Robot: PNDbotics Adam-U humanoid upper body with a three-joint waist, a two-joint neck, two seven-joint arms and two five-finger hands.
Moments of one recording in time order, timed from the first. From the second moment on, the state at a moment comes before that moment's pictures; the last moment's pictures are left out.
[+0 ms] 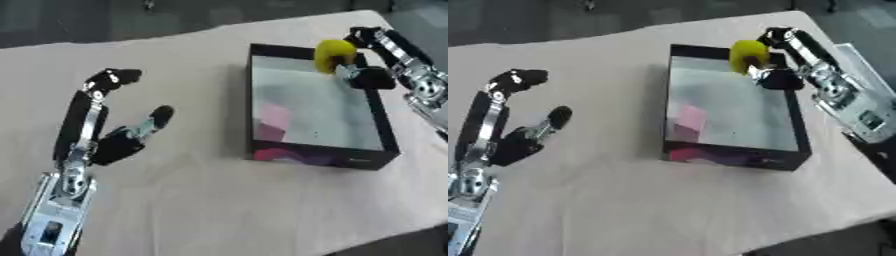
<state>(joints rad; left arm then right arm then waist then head) -0.67 0.00 -0.37 -1.42 -0.58 -0.09 0.10 -0.14 -0.97 -0.01 -1.67 -0.02 0.04 -0.11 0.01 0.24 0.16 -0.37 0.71</state>
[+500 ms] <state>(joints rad) -0.67 0.00 -0.36 -1.42 -0.58 -0.08 0.11 -0.14 -0.96 0.00 -1.70 0.06 -0.03 -0.10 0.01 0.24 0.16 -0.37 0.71</state>
